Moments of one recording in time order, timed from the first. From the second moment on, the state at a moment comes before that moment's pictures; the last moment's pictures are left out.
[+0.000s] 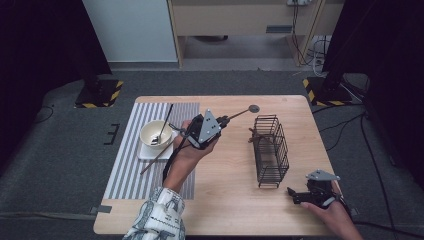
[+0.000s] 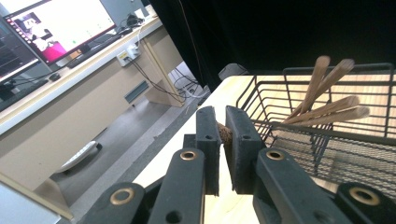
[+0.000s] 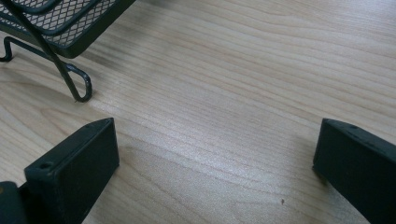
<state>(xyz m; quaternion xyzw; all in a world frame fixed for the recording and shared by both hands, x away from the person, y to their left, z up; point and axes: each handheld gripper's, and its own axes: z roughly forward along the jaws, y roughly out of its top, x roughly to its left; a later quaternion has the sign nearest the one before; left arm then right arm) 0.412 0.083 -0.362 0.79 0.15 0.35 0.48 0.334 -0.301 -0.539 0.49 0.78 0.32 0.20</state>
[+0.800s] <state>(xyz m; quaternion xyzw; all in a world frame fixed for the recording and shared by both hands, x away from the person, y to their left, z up) 0.408 0.094 -0.374 0.80 0.15 0.36 0.46 0.334 -0.301 -0.539 0.49 0.78 0.32 0.20</state>
